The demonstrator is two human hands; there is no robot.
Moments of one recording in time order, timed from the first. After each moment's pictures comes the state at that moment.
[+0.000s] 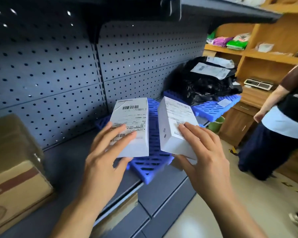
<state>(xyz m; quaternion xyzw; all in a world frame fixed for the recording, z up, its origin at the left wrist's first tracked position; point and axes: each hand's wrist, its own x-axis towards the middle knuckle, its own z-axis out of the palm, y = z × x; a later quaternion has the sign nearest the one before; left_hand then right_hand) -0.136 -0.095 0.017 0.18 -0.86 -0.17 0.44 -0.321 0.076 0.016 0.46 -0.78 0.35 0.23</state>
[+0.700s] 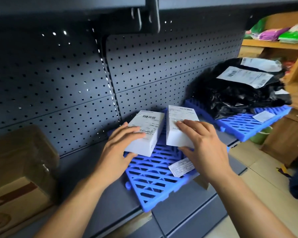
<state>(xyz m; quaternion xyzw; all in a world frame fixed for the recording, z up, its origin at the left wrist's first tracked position) -0.200 -0.165 0.016 0.24 -0.91 -0.13 0.32 -0.433 -0.018 0.013 0.55 -0.77 0.28 0.13</state>
